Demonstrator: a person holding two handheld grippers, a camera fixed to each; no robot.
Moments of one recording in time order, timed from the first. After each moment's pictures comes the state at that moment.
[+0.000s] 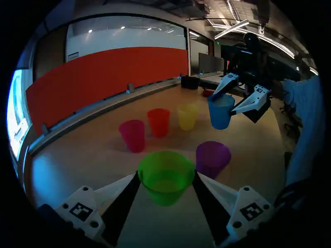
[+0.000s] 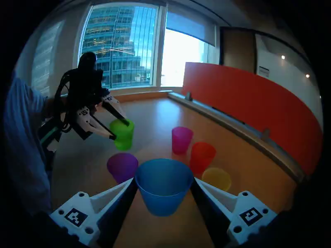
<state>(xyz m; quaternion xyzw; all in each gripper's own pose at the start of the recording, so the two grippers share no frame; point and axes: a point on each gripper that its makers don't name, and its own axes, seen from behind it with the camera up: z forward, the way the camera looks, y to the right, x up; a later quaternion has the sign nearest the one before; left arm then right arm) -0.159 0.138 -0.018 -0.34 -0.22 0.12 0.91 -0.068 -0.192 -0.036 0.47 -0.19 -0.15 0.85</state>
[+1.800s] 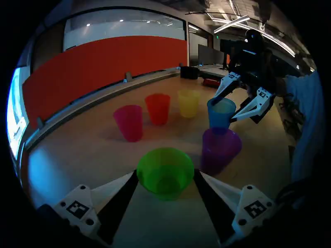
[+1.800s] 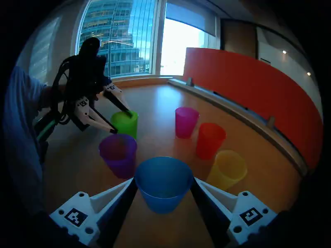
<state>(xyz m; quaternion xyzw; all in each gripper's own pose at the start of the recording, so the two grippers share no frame) -0.197 0.142 -0.010 -0.34 -0.25 0.12 0.90 -0.124 -0.203 -0.035 0.46 -0.22 -0.16 0.84</state>
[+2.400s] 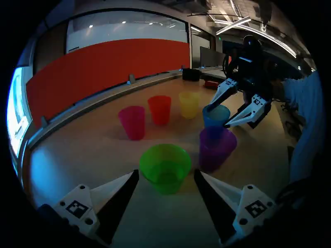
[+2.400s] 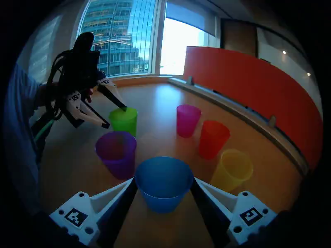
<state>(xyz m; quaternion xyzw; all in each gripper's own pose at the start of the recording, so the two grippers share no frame) -0.188 0.129 -0.023 -0.33 -0.24 0.12 0.91 -0.139 -0.211 -0.031 0.46 -0.22 -0.16 0.85</state>
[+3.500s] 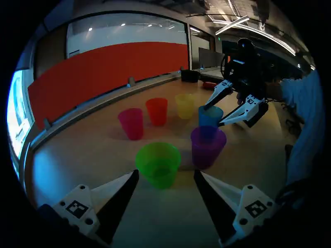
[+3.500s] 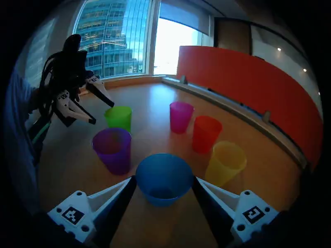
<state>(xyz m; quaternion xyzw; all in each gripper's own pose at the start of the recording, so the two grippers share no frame) -0.177 0.128 -0.045 -0.33 -0.23 0.13 0.91 -0.138 -0.195 -0.034 0.43 -0.22 -0.15 0.86</state>
